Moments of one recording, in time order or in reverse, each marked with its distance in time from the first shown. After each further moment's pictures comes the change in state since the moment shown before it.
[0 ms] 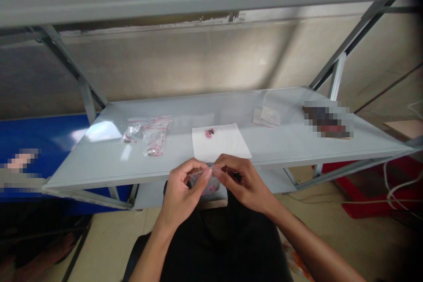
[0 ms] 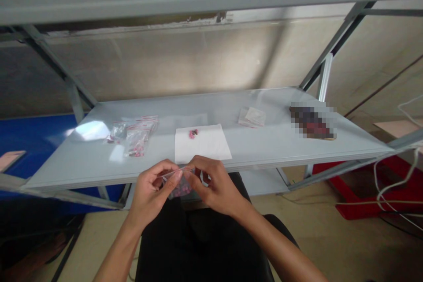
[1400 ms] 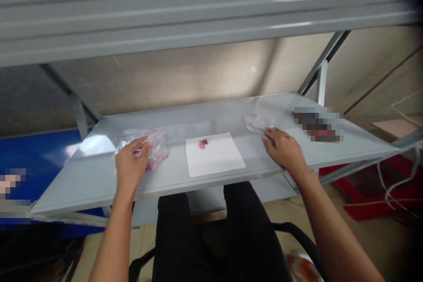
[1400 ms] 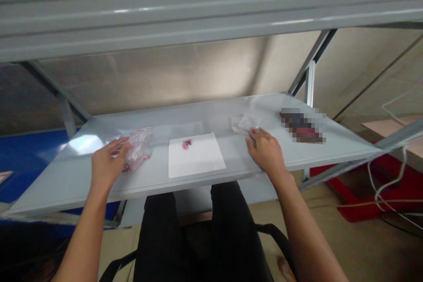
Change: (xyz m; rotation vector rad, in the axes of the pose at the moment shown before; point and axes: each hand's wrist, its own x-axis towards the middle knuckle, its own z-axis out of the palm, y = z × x) left_hand 0.098 -0.046 -0.119 0.753 0.495 0.013; right_hand -0.001 0.156 -0.169 -1.169 0.404 0.128
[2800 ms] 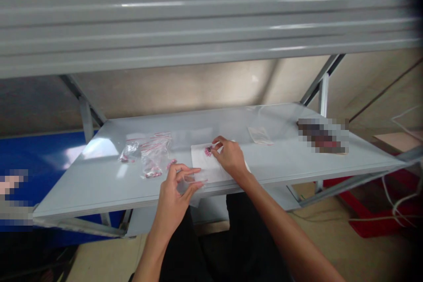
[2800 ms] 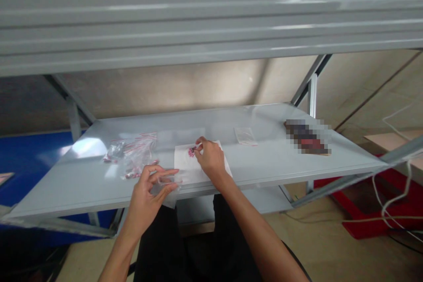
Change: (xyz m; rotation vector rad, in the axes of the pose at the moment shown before) left_hand -0.099 0.056 0.022 -0.630 -0.381 0.034; right_hand 0.046 -0.199 0.003 0.471 -0.238 0.186
